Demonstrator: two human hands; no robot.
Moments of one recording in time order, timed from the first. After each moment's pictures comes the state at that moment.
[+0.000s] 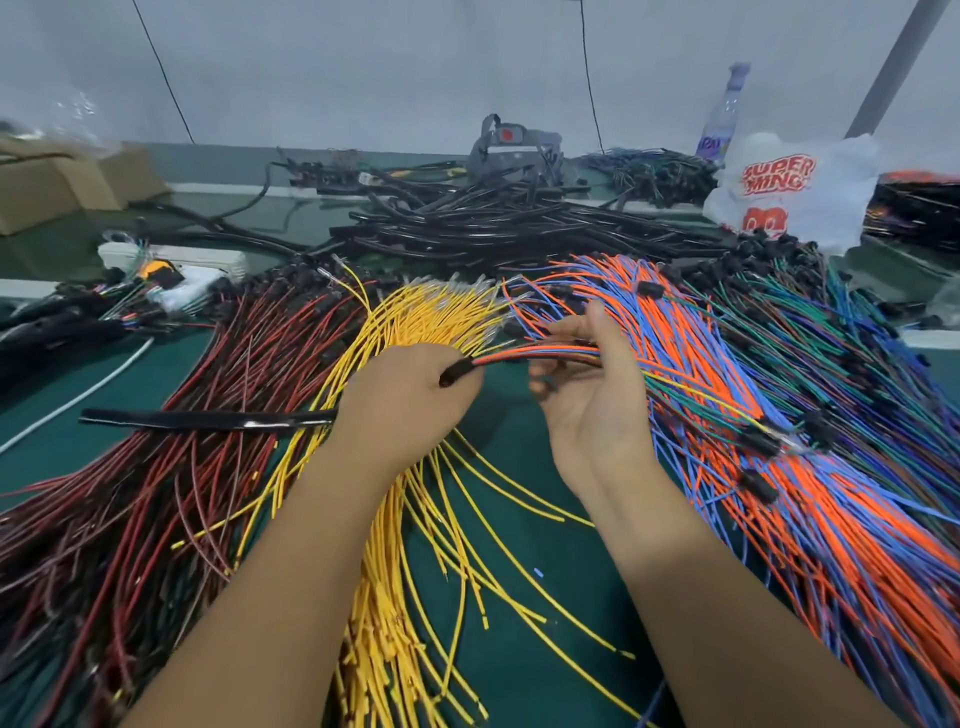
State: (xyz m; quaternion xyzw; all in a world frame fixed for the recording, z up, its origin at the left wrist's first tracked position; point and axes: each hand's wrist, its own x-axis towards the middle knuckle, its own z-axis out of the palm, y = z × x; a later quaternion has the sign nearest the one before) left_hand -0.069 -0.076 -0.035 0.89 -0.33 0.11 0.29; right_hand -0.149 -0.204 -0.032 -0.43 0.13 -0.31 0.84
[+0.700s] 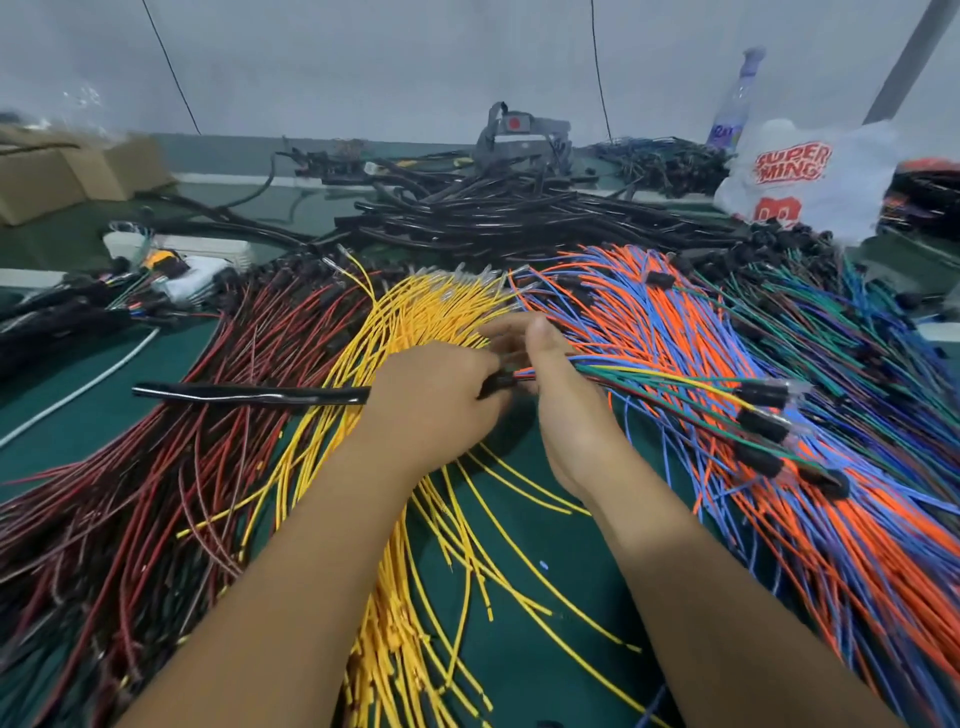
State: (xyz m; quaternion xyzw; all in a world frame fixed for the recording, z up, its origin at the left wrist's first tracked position) left_hand -0.081 -0.087 -0.034 0.87 -0.42 0.18 0.16; right_hand -0.141 -0.194 -0.050 -0.70 0.06 -0.25 0.67
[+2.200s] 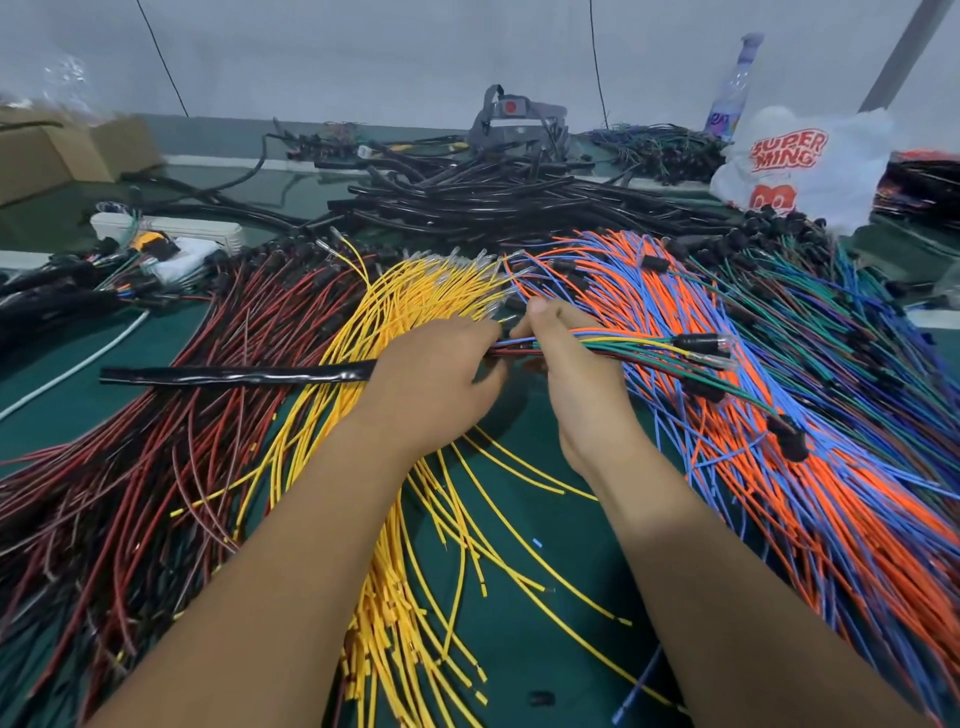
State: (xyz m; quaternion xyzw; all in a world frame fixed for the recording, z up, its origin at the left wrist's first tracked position) left_hand -0.080 -0.088 -0.036 0.85 -0.46 0.17 0.20; right_hand -0.146 -0.201 -0.045 -0.66 0.14 -0.30 0.67
